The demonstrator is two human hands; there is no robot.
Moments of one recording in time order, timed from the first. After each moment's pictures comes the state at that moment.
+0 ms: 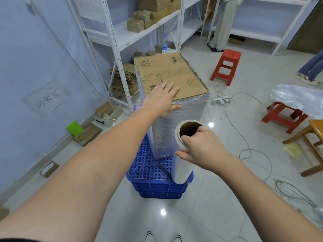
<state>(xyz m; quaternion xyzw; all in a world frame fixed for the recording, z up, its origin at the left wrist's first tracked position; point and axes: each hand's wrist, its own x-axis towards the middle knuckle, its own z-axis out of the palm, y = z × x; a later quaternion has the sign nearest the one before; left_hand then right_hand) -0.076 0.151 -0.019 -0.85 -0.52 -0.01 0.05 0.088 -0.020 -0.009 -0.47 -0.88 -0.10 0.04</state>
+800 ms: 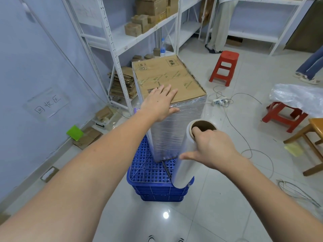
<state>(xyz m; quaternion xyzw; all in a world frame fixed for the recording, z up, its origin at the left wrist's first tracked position) -0.077 0.150 -0.020 -0.86 -0.51 -0.01 0.05 0.102 -0.029 0.022 -0.61 -0.79 0.01 -0.04</state>
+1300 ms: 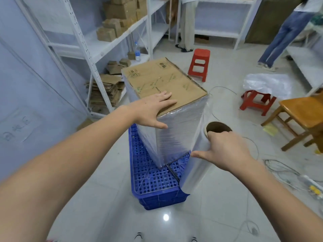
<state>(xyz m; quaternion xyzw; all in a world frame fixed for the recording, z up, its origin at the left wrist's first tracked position) -0.154 0.184 0.004 -0.96 -0.26 0.05 -0.04 0.058 -0.033 0.009 -0.76 -0.65 0.00 -0.03</state>
